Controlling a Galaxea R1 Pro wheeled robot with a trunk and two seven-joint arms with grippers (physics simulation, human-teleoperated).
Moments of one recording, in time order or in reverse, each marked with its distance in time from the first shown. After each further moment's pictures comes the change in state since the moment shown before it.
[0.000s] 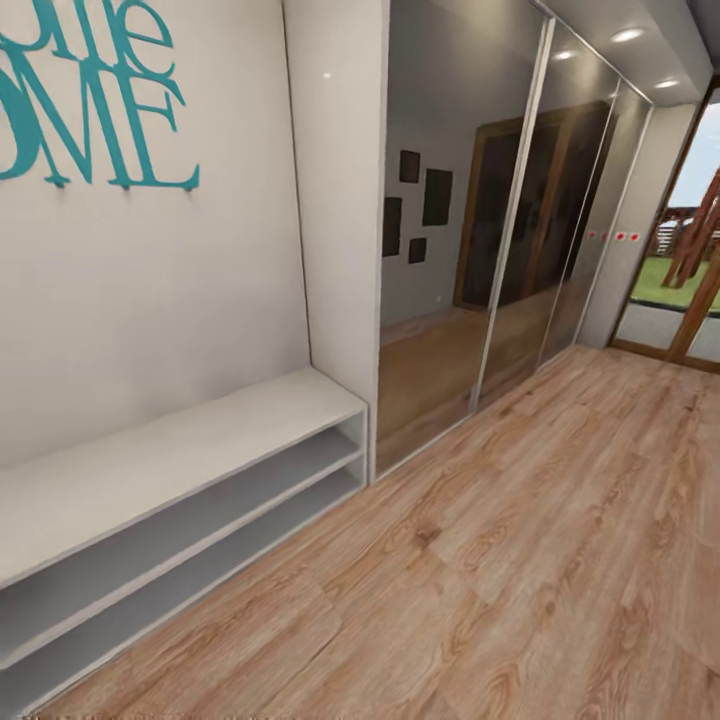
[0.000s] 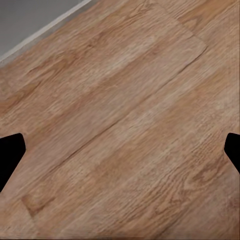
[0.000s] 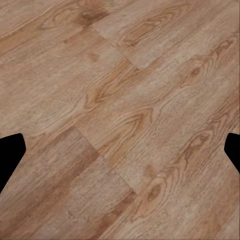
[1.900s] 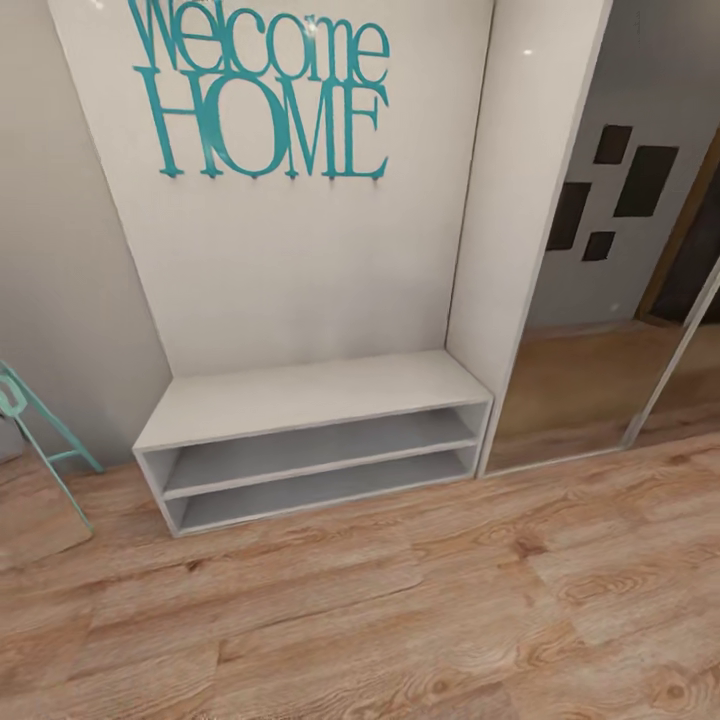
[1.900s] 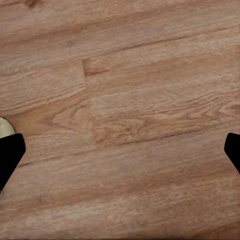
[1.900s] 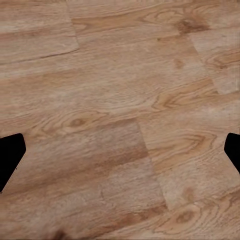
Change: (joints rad) left arm 0.001 0.002 -0.003 0.000 0.020 -0.003 -0.008; right arm 0.000 0.002 0.003 0.003 -0.001 -0.001 0.000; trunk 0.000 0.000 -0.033
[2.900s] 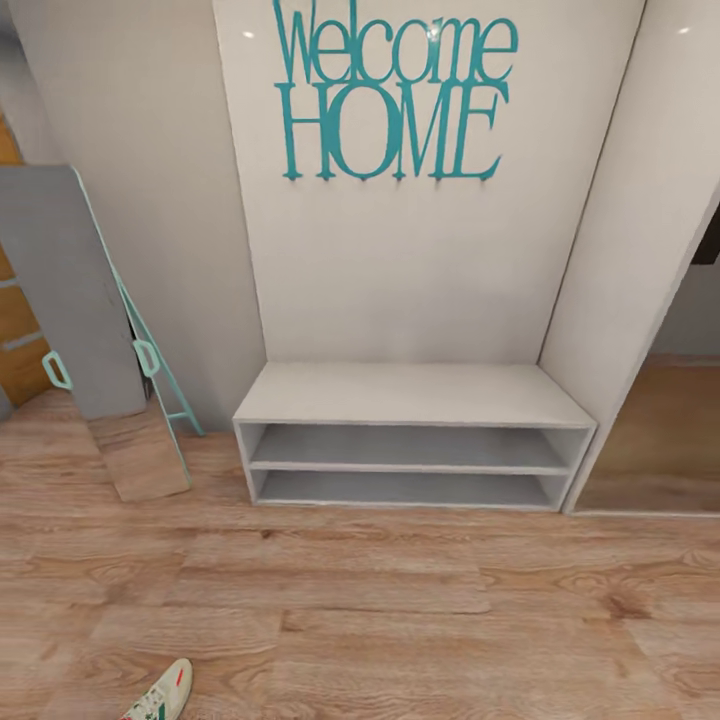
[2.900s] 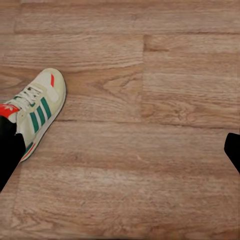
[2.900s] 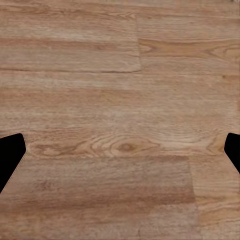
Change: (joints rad) left arm 0.000 0.000 0.001 0.000 0.001 0.001 0.001; right arm 0.000 0.000 0.000 0.000 0.000 0.000 0.000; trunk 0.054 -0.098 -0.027
